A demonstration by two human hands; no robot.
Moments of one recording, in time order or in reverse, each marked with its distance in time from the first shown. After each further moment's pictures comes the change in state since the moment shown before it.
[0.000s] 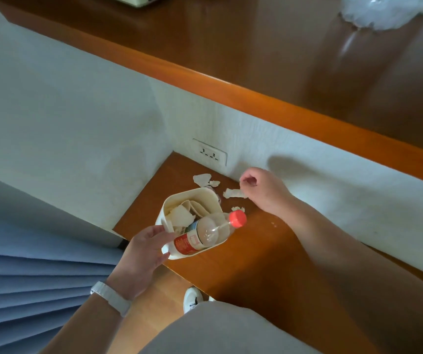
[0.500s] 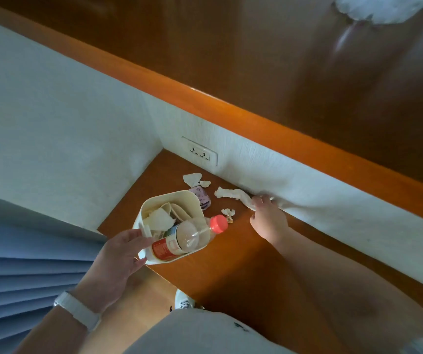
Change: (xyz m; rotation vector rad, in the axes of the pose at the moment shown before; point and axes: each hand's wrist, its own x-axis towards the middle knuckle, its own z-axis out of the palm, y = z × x) left_hand -0.001 0.009 0.007 0.000 0.072 -0.050; right_hand 0.009 0.127 0.068 -0.568 -0.039 0.151
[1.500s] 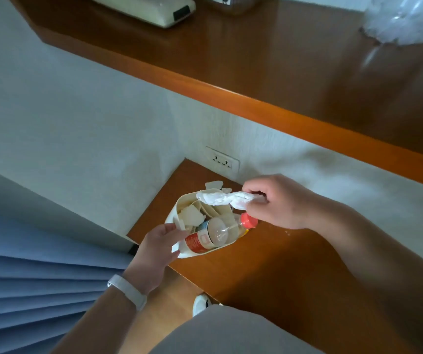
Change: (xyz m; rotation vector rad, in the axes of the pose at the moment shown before) left_hand 0.007 0.009 -0.008 0.052 -0.031 0.087; right_hand -0.088 -0.097 -0.207 0.536 -0.170 -0.519
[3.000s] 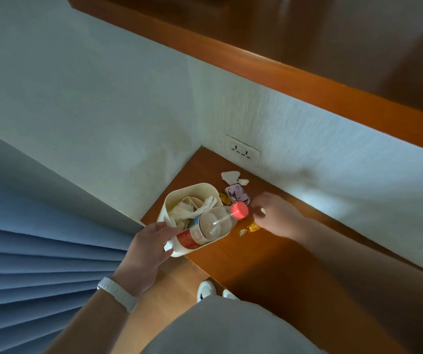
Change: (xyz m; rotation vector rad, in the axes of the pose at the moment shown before) left_hand 0.000 -0.027 -0.049 -0.074 0.054 -0.036; right_hand 0.061 0.105 0.105 -0.322 -0.004 0.206
